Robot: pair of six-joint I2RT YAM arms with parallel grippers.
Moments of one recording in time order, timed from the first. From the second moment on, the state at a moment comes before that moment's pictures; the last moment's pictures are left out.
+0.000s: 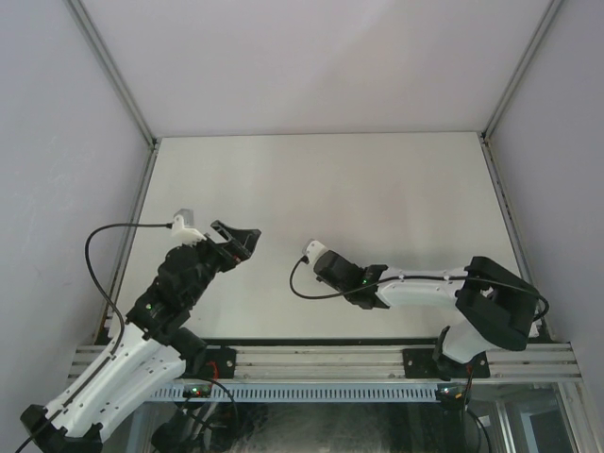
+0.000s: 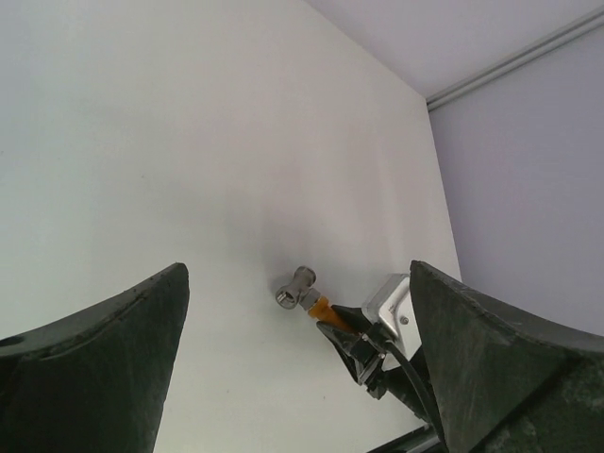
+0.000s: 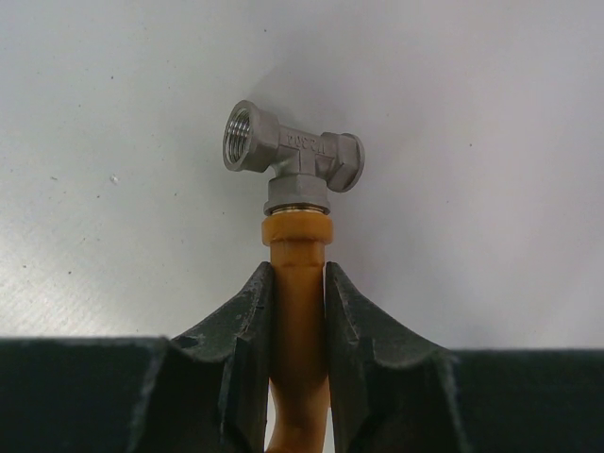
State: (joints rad) left arm -0.60 0.52 0.53 -0.24 -0.25 -0.89; right arm 1.05 1.50 0.71 -0.14 0.45 -0.10
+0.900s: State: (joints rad) left arm -0.60 0.51 0.53 -0.30 -0.31 -0.87; right arm 1.11 1.56 0.80 -0.17 0.48 0.00
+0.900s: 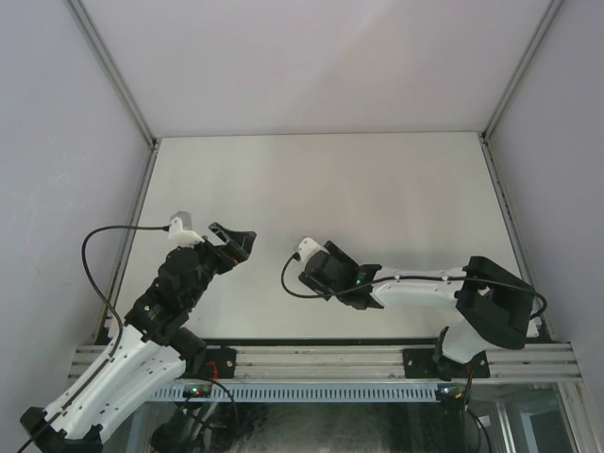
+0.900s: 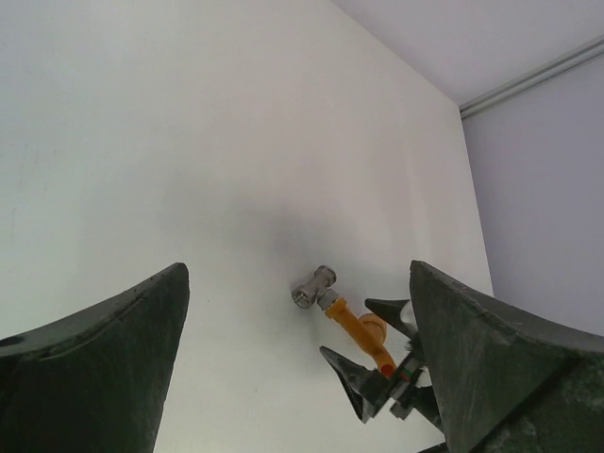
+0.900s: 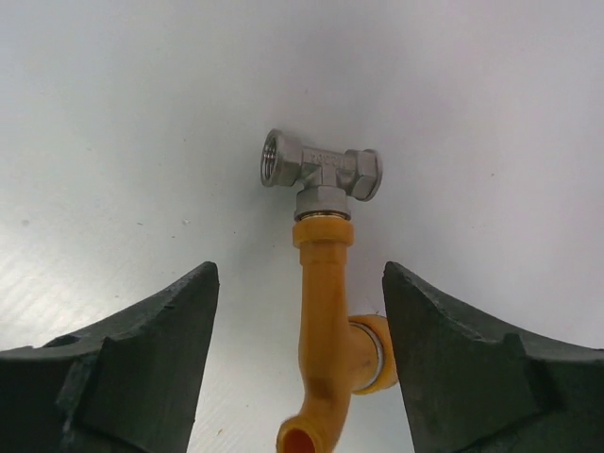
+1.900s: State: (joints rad) left arm -0.33 0.42 0.92 -0.54 -0.57 -0.48; right arm 0.45 0.63 0.88 -0.27 0.21 0.21
